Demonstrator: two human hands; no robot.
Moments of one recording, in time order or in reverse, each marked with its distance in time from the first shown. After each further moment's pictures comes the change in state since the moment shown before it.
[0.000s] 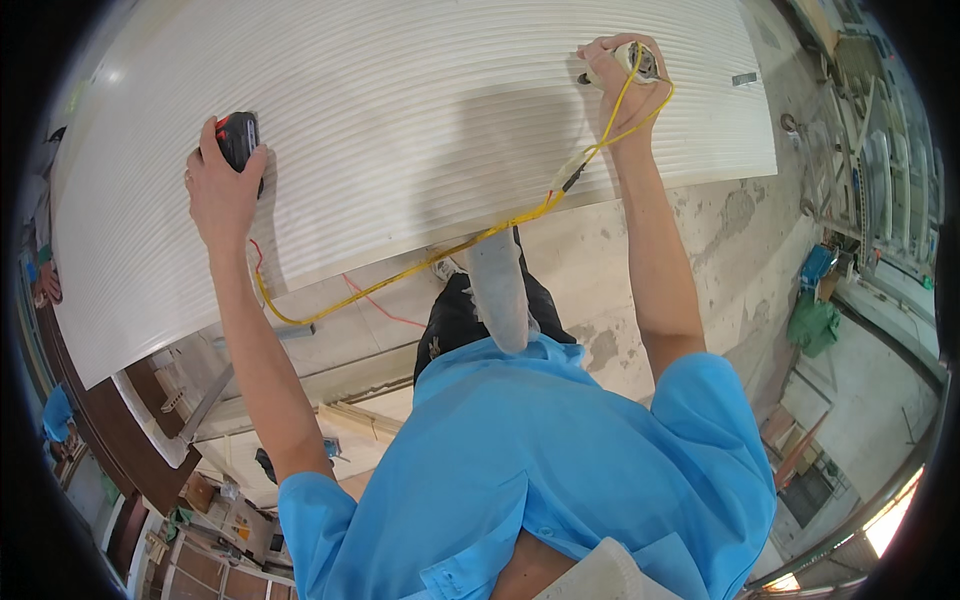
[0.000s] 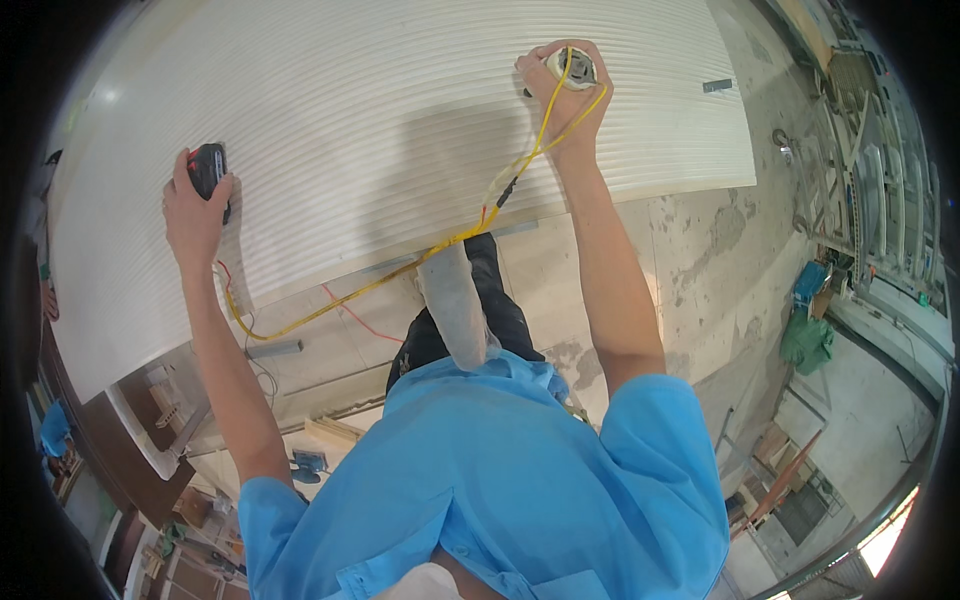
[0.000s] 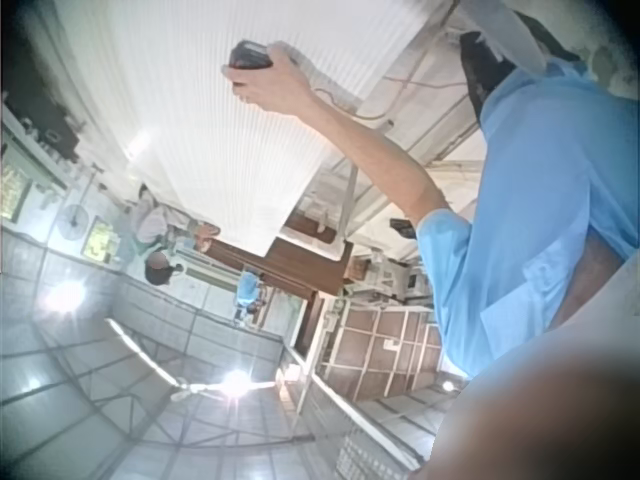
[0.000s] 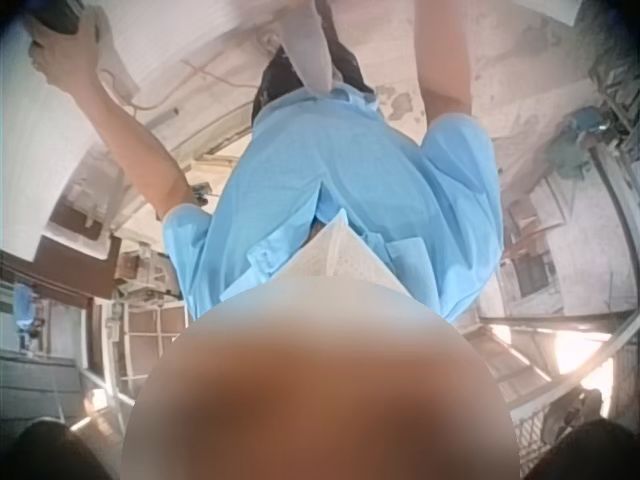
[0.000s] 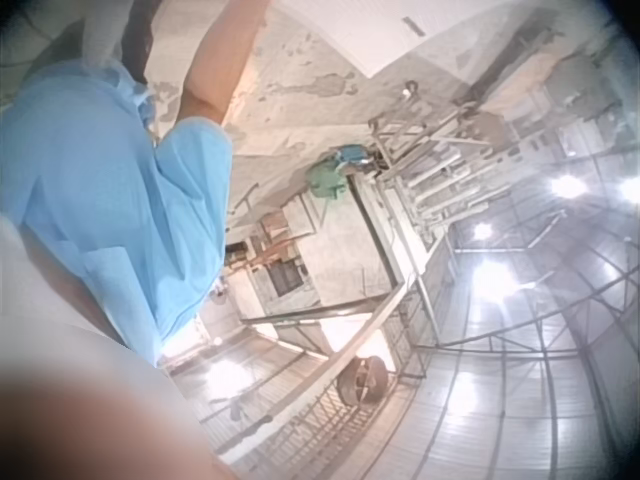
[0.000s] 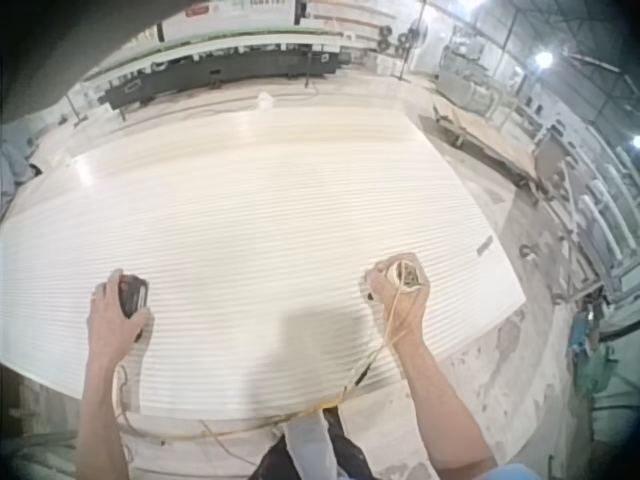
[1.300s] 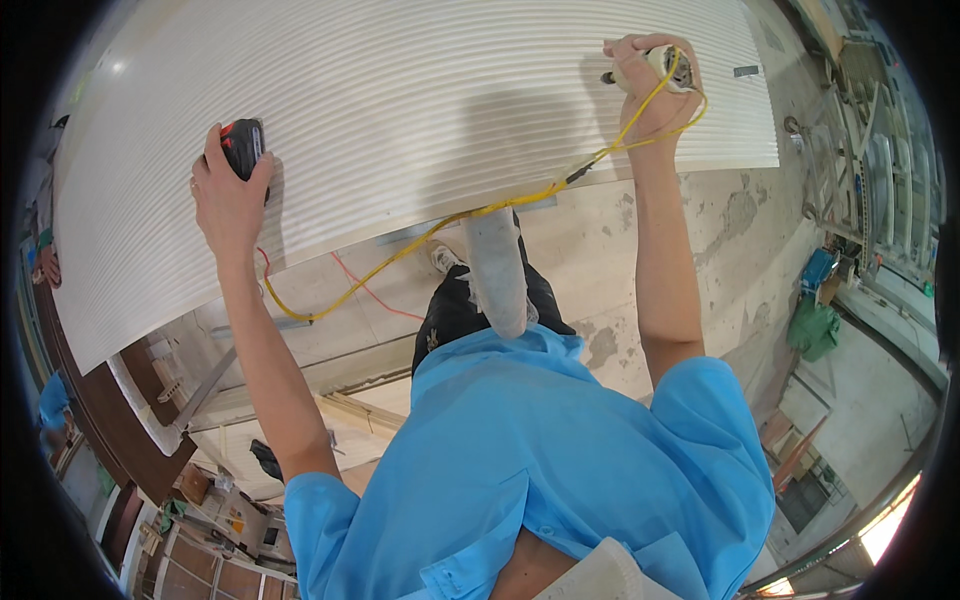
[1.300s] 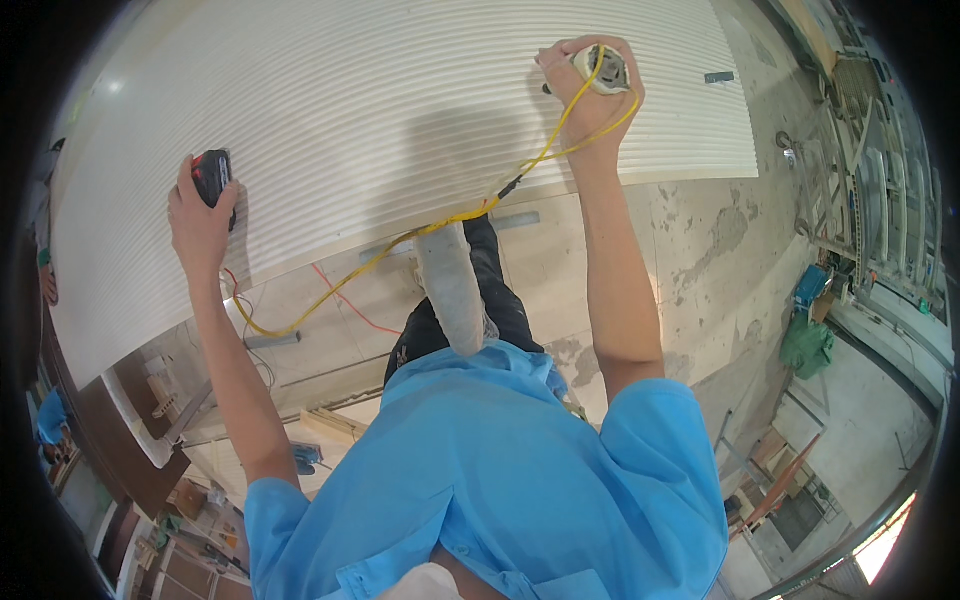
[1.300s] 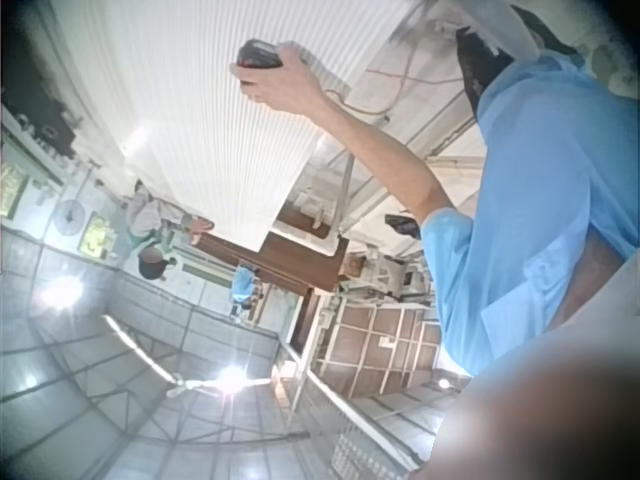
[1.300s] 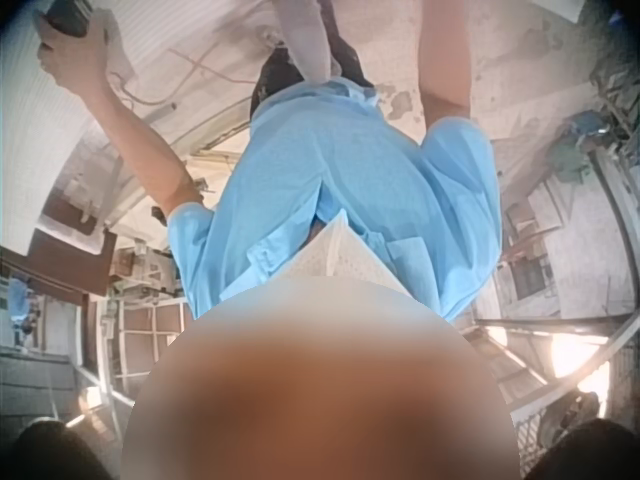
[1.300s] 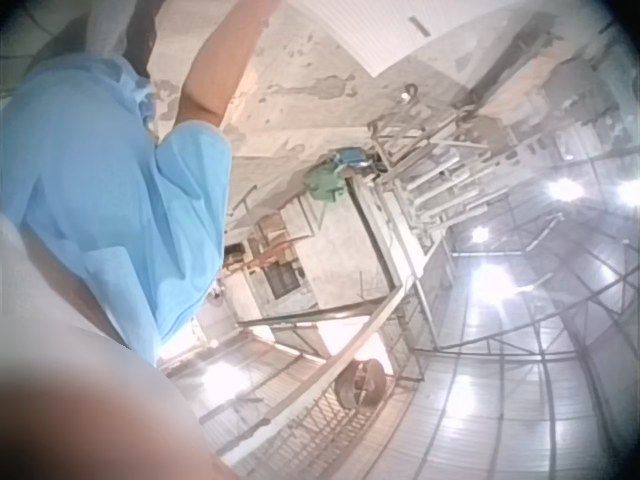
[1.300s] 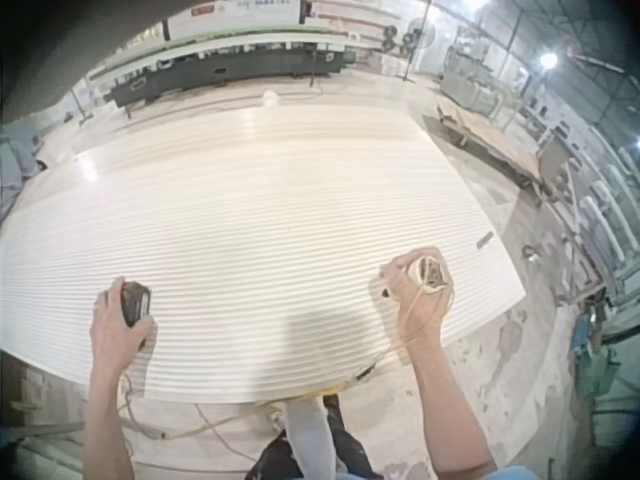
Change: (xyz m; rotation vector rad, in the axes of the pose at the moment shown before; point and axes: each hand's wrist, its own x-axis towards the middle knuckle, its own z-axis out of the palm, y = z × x) left_hand -0.037 -0.010 -0.006 -0.040 -0.003 -0.020; right_hand -0.019 -0.012 -0.017 0.165 -0.018 -0.075
